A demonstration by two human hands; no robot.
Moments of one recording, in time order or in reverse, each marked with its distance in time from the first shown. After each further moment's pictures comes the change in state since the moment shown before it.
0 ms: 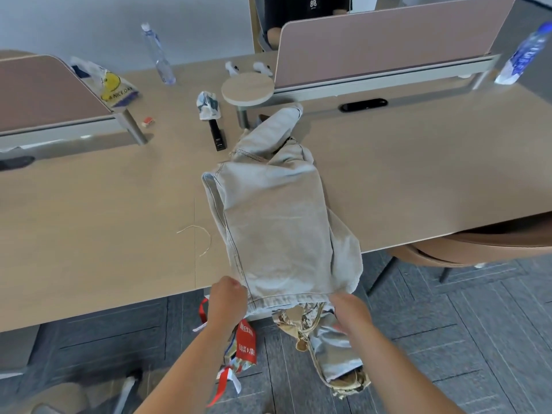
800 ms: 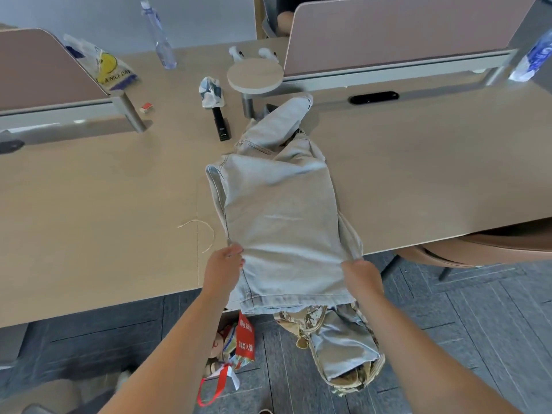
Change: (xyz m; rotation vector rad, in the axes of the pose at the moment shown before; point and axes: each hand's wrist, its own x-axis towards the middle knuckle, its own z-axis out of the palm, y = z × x) left_hand 0.070 0.012 -0.015 -0.417 -0.063 -0.044; right_hand 0.029 -0.054 -0.002 -0.059 0.167 -0.177
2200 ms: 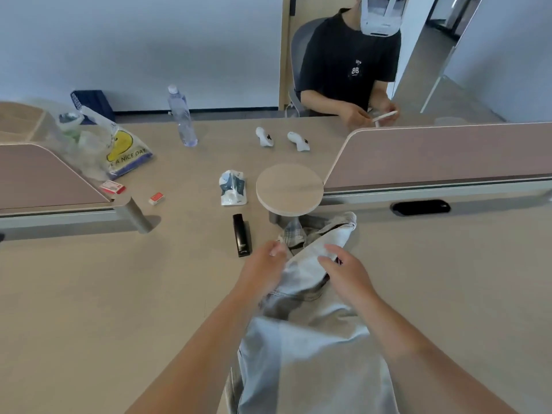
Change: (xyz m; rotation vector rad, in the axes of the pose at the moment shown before) left_hand 0.207 0.299 0.041 0.320 -0.191 0.353; right_hand 0.167 -0.359 0.046 0.023 -0.192 -0.319
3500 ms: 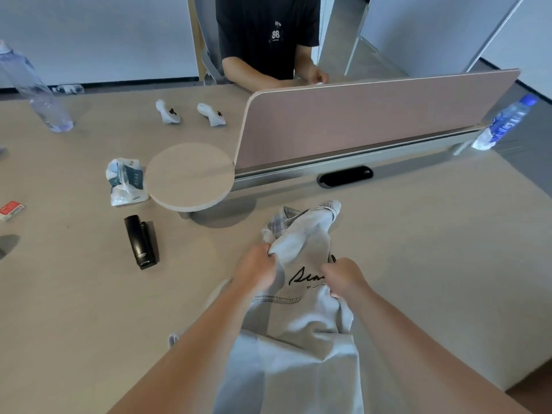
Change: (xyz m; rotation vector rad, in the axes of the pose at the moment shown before) left_hand 0.083 0.015 0.163 0.346 -0.241 0.100; right_hand 0.061 0.104 -0.096 -0.045 0.177 0.430
